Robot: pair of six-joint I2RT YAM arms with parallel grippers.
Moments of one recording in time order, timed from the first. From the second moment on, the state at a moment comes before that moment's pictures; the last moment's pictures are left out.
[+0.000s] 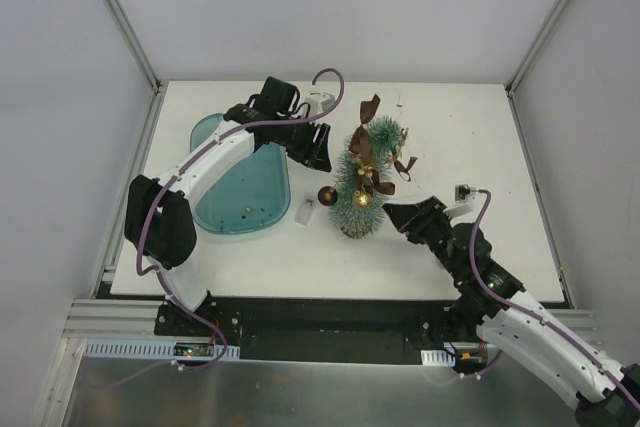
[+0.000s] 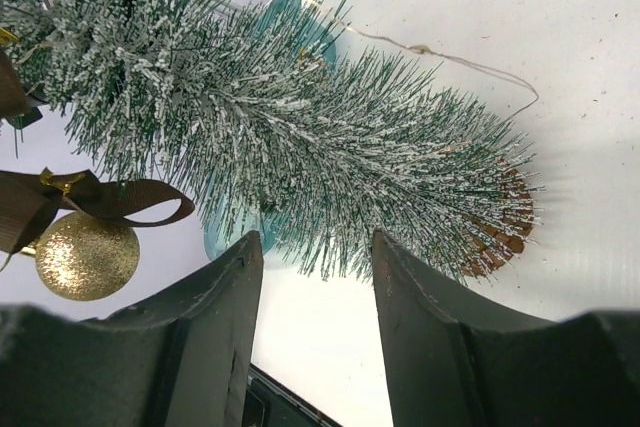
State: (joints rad) left arm -0.50 1.73 1.53 -0.68 0.64 -0.05; right arm 0.74 0.44 0.28 -0.01 0.22 1.03
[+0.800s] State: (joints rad) left arm -0.30 1.66 1.50 -0.69 0.63 -0.05; right arm 0.72 0.65 0.65 -0.73 0.63 1.00
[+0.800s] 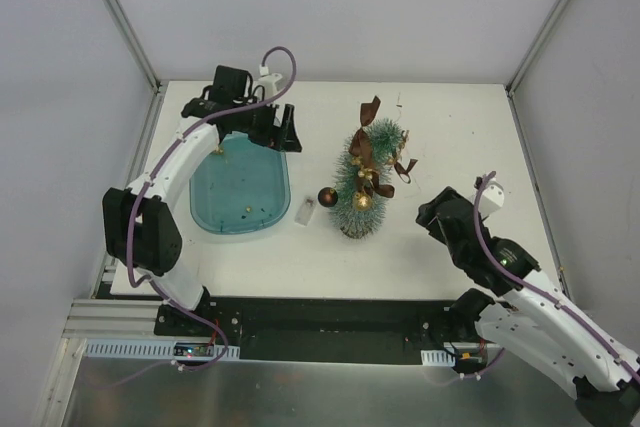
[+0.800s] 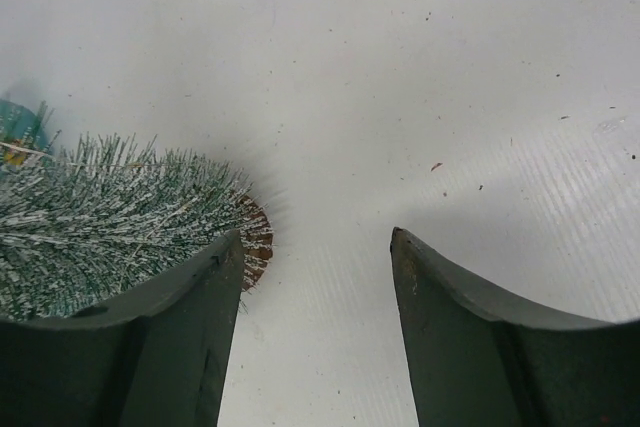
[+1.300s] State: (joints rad) left arm -0.02 1.59 1.48 -0.73 0.46 0.10; right arm 0.72 0.49 0.60 -0.78 0.64 1.01
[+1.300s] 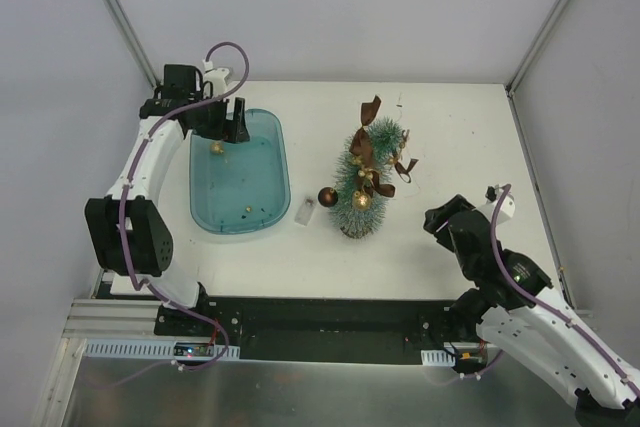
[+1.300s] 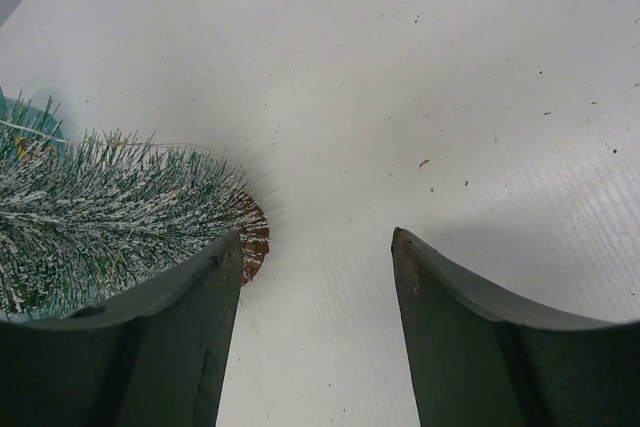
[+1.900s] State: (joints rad) left arm -0.02 1.95 1.50 -0.67 0.10 0.14; right arm 0.72 0.41 0.56 -0.71 0.59 0.92
